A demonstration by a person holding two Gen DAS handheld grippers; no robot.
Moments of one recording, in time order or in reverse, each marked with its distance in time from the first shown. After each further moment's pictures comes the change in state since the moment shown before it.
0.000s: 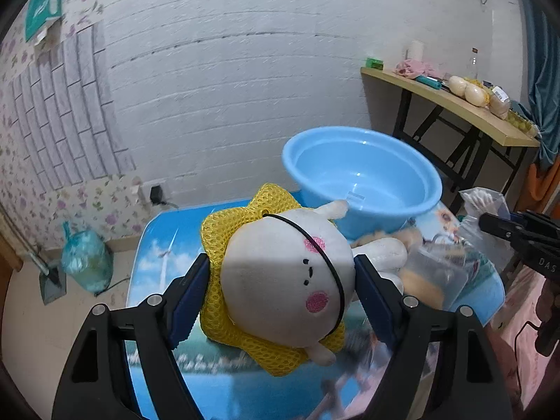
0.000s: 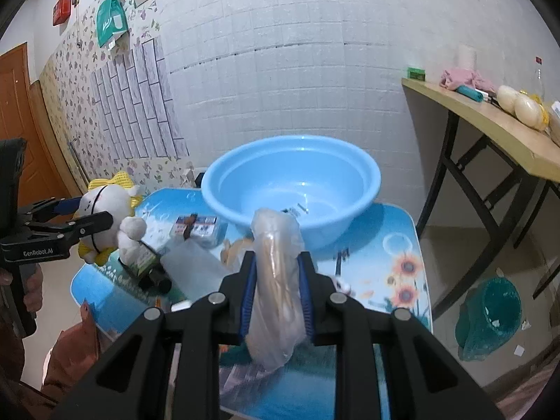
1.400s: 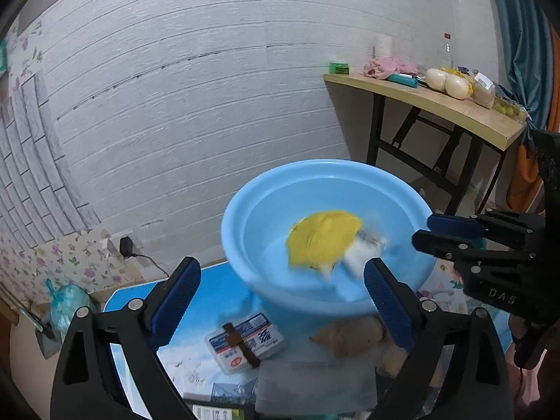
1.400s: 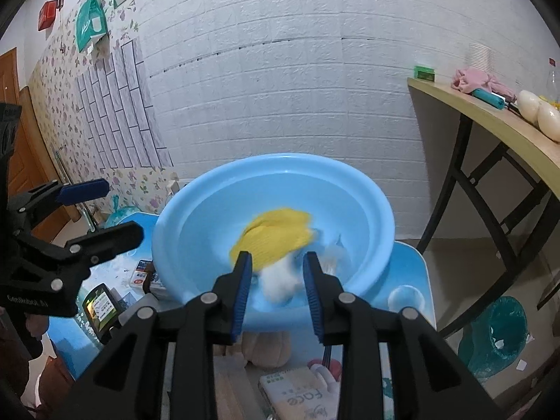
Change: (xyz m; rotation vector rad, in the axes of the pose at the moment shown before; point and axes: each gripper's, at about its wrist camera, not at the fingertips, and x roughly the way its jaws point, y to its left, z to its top) left arm 0.065 -0.054 0.068 0.129 -0.051 -0.052; right arm 0.076 -0.026 0.047 0.015 0.001 -0.011
